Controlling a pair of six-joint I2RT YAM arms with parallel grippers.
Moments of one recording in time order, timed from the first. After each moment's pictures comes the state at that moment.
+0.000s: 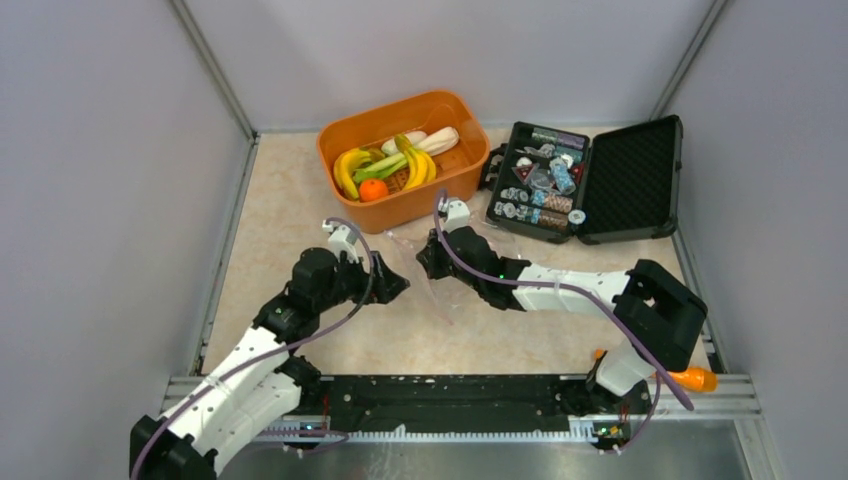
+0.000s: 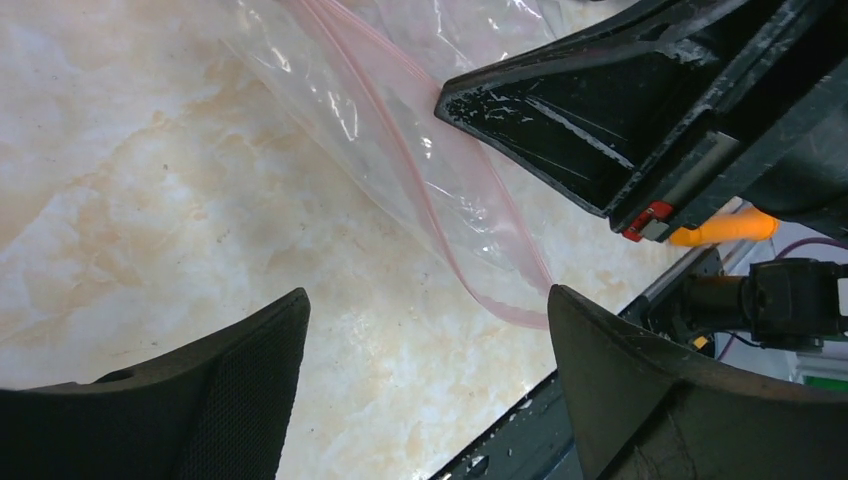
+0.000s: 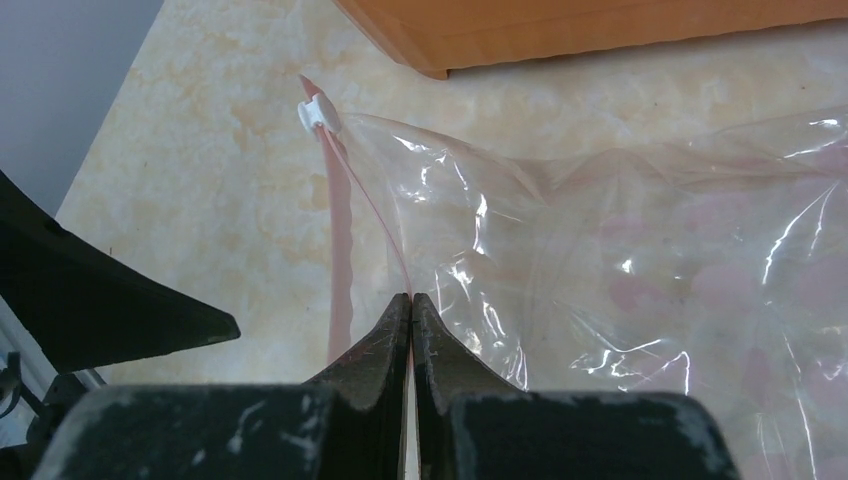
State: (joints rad) left arm -0.47 0.71 0.47 -0.21 0.29 -0.58; right arm 0.99 1.56 0.88 0.27 0.23 0.55
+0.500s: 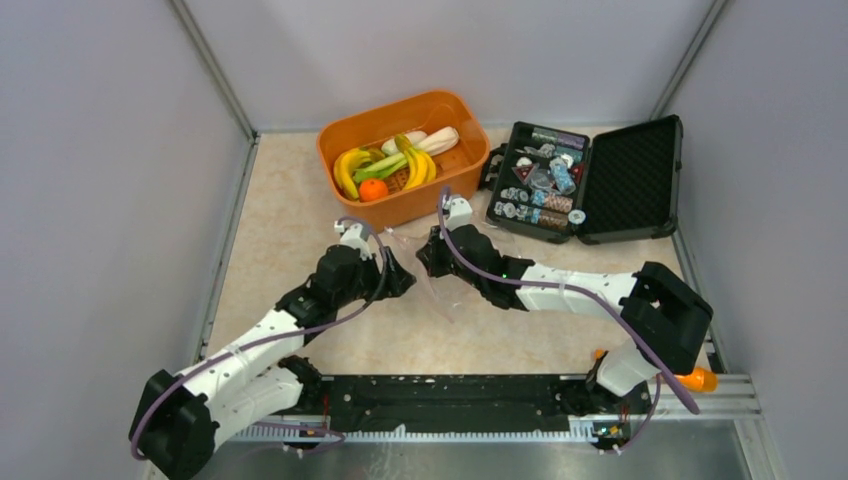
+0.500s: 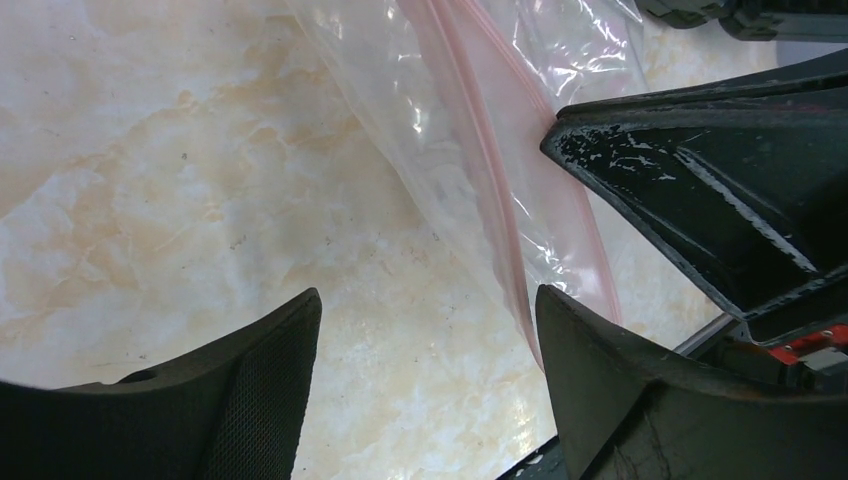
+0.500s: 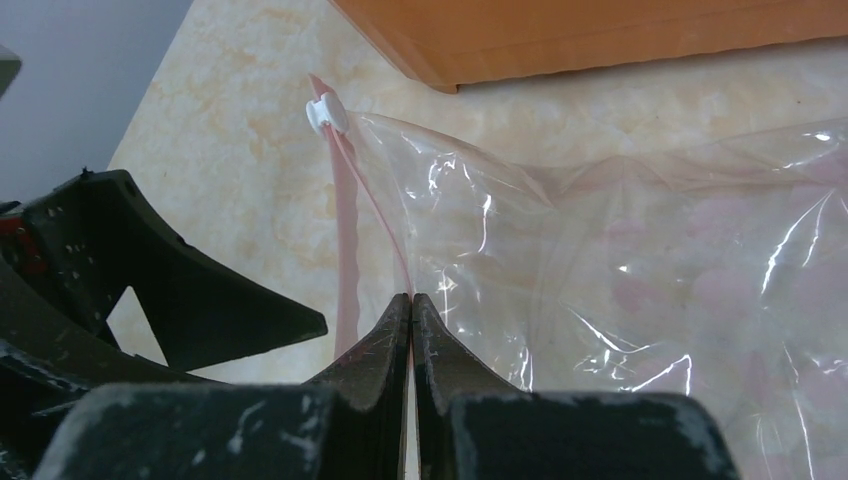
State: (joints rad) left arm -0.59 0.90 0.46 -0.09 0.09 -0.70; right arm 0.99 1.53 0.88 0.26 0.23 0.55
